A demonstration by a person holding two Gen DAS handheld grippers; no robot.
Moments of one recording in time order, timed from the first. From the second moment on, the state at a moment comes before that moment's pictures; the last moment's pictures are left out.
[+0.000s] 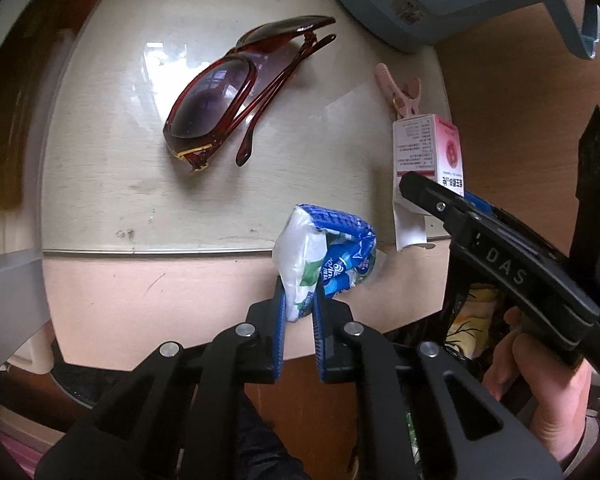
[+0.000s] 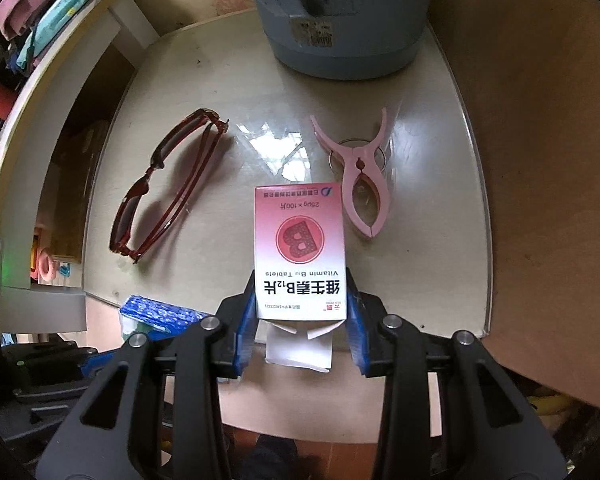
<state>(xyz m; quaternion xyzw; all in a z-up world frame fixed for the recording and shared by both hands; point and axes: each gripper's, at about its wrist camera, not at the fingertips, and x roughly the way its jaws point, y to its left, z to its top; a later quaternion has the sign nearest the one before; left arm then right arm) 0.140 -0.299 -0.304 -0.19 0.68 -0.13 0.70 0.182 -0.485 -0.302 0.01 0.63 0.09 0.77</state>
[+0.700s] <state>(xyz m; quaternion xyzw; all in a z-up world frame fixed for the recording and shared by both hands) 0.096 -0.287 -0.252 -0.15 0.66 -0.17 0.72 0.087 -0.460 -0.239 0.01 0.61 0.08 0.79</state>
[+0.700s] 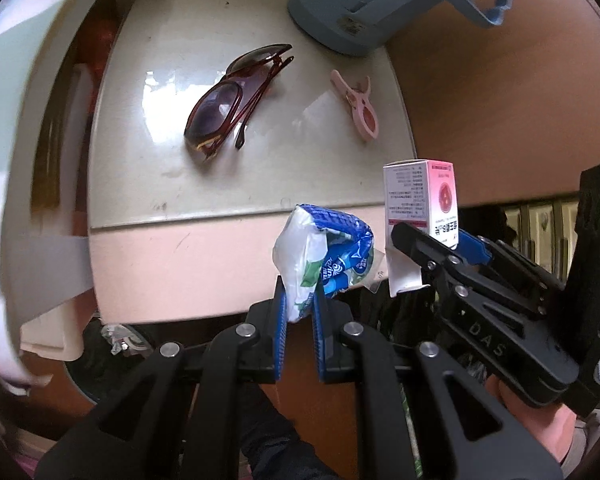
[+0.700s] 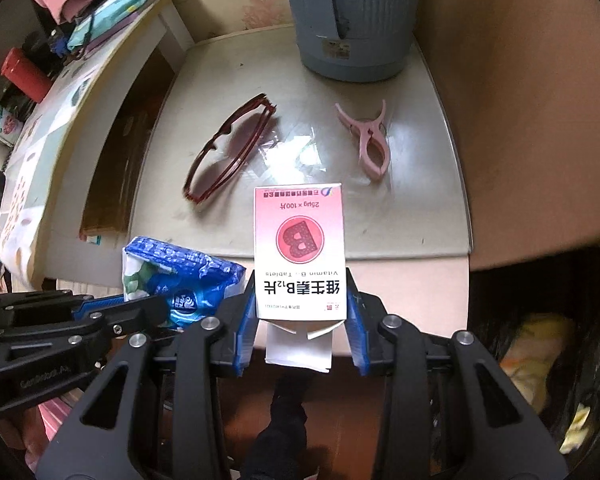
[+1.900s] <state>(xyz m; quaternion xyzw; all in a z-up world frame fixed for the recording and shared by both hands) -0.127 -0.030 -0.262 -0.13 0.66 -0.13 0.73 -0.155 -0.196 -0.244 0.01 0.62 0.09 0.78</state>
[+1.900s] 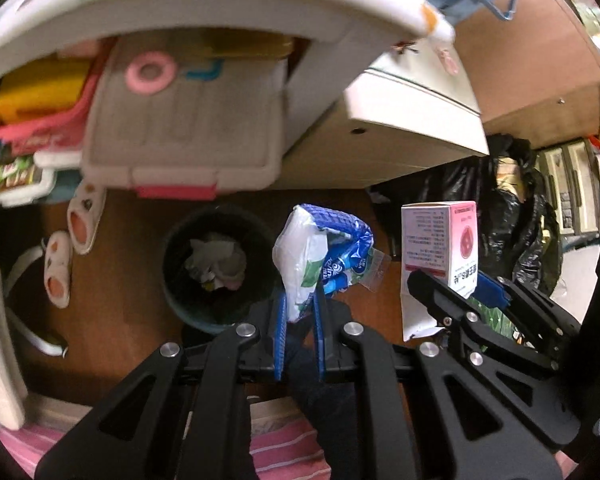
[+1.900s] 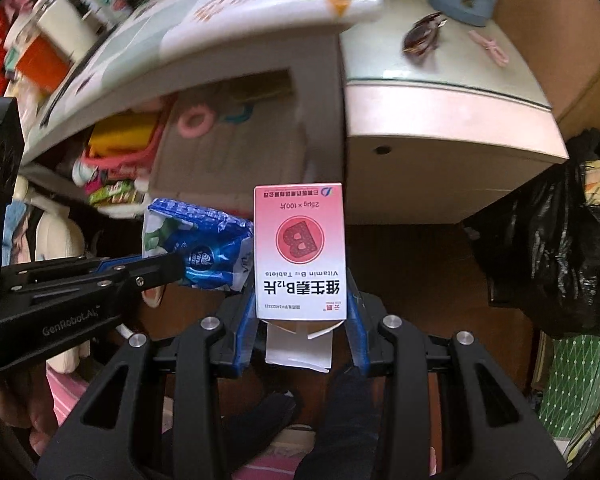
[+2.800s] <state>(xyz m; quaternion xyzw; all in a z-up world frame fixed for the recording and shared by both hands) -0.151 0.011 -0.443 -0.14 0.70 -0.04 0.70 -0.164 -0.146 -0.435 -0.06 0.68 0.16 0.72</state>
